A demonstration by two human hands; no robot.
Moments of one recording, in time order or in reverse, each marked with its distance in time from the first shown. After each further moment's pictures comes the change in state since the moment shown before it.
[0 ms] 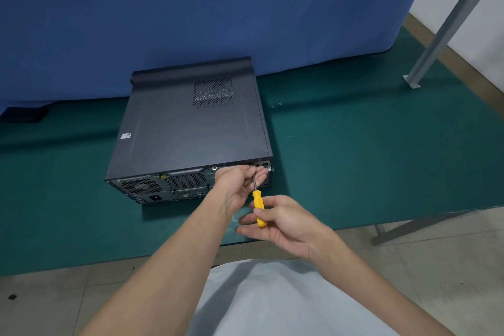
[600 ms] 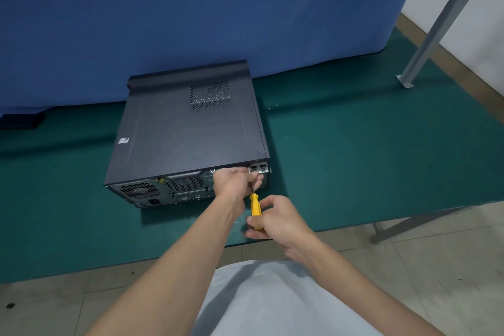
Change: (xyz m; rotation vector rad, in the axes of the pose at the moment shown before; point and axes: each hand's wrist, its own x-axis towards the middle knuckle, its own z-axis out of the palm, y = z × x) left_hand -0.001 -0.009 0.001 0.159 0.123 0.098; right_hand 0.005 0.009 0.008 -0.407 0.294 -0.109
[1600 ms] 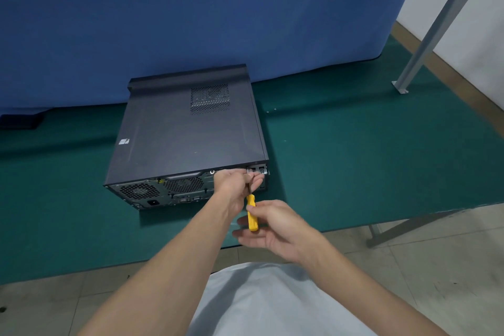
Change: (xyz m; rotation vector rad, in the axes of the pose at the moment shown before) left_hand -0.003 0.004 0.001 -0.102 -0.088 -0.046; right_hand -0.006 -0.005 -0.002 0.348 -0.188 0.122
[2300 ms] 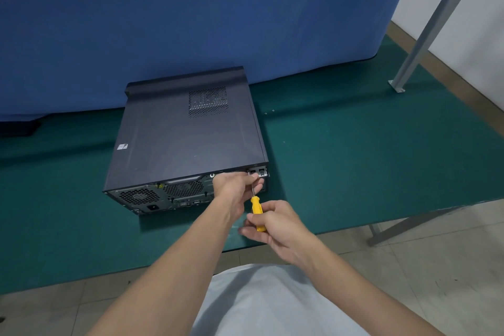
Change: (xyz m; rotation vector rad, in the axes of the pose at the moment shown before) left_hand 0.003 -0.001 -0.004 0.049 0.029 0.004; right_hand 0.002 0.003 0.005 -0.034 0.137 -0.098
